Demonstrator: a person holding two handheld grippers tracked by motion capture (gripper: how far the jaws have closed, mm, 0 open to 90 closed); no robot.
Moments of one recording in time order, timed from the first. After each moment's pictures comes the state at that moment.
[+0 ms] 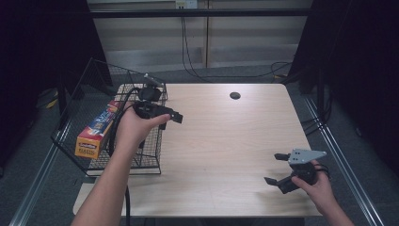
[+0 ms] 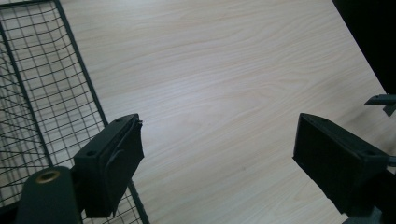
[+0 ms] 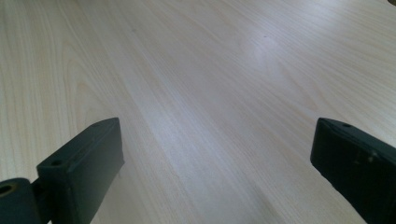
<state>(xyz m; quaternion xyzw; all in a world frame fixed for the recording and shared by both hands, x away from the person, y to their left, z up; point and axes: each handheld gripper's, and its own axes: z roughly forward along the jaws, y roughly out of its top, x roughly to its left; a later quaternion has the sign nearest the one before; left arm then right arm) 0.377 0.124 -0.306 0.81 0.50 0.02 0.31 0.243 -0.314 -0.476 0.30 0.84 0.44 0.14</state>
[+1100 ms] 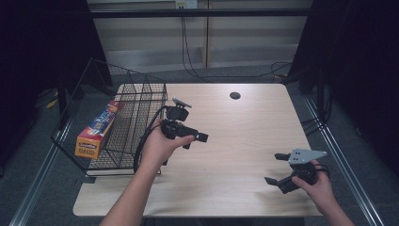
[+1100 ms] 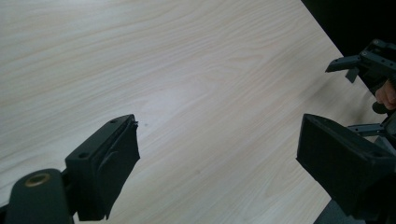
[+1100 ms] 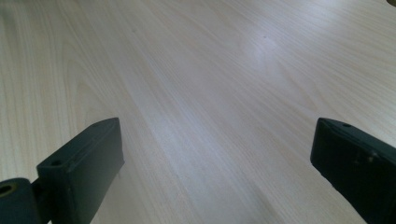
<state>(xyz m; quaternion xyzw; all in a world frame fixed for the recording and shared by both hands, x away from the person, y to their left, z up) 0.350 0.070 -0.354 0.84 0.43 -0.02 0.34 0.243 -0.314 -0.476 0.30 0.84 0.43 0.14</state>
